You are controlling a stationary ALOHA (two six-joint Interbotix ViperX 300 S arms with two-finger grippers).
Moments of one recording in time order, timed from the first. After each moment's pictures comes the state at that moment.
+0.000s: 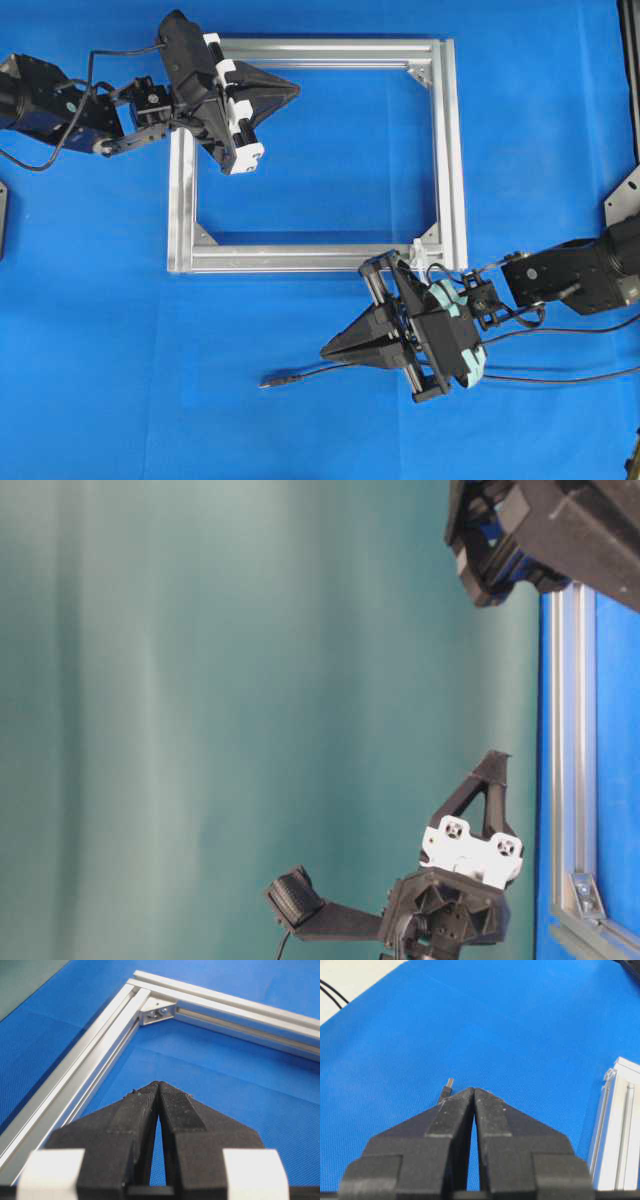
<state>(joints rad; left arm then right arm) 0.28 0.16 0.84 -0.11 -0.78 0.00 0.28 0.16 0.83 -0.11 -0.78 0.00</state>
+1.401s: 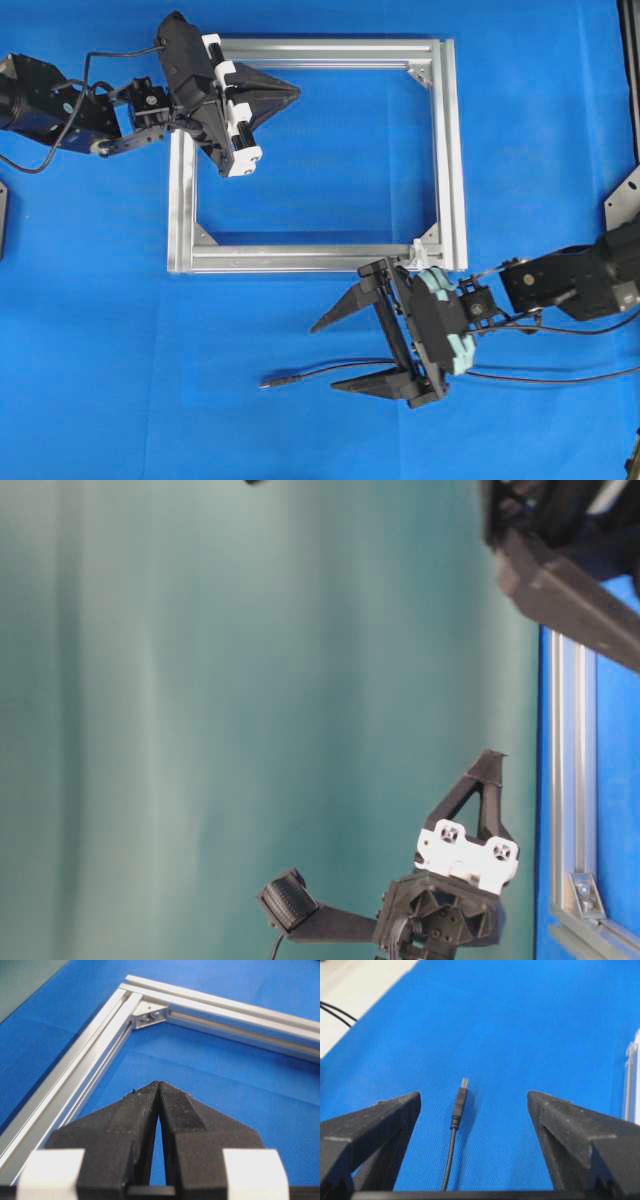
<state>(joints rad) 0.28 0.15 0.84 -0.09 -0.78 0.00 0.30 0.20 0.82 -0.06 -0.79 0.15</state>
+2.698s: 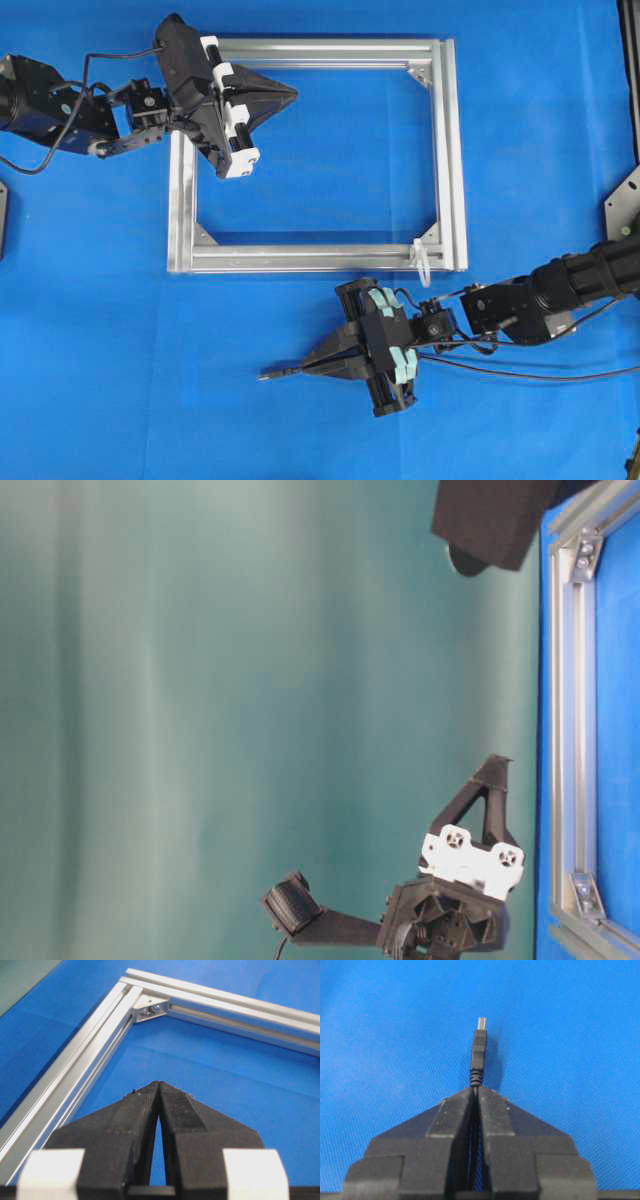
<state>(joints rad) 0.28 0.15 0.85 -0.09 -0.78 0.00 0.33 0.44 0.71 0.03 -0.81 0.20</state>
